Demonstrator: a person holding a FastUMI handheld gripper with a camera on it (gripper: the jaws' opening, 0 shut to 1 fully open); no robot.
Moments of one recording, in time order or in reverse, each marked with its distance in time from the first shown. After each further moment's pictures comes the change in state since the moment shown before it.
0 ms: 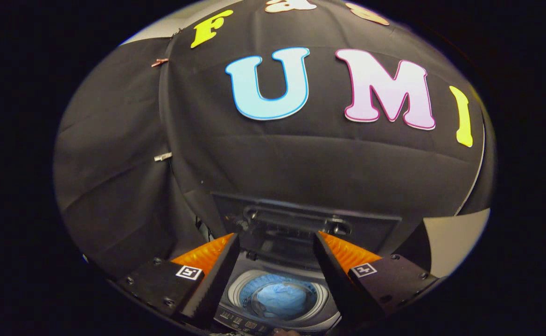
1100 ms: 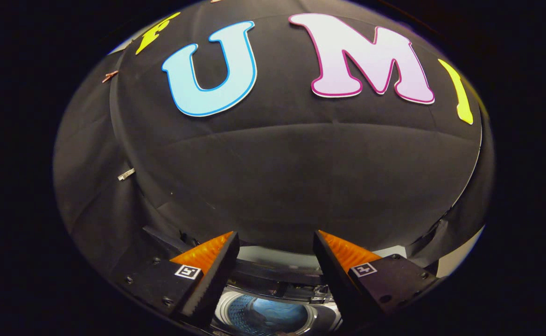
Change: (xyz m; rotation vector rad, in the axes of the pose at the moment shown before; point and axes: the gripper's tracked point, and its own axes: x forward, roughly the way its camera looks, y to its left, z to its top) arm 0.120 -0.083 0.004 0.164 0.096 -0.074
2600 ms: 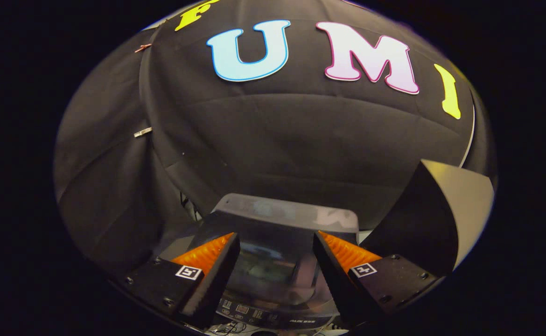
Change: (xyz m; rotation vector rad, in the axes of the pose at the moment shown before) arm -0.111 0.036 -0.150 -0.119 0.080 -0.029
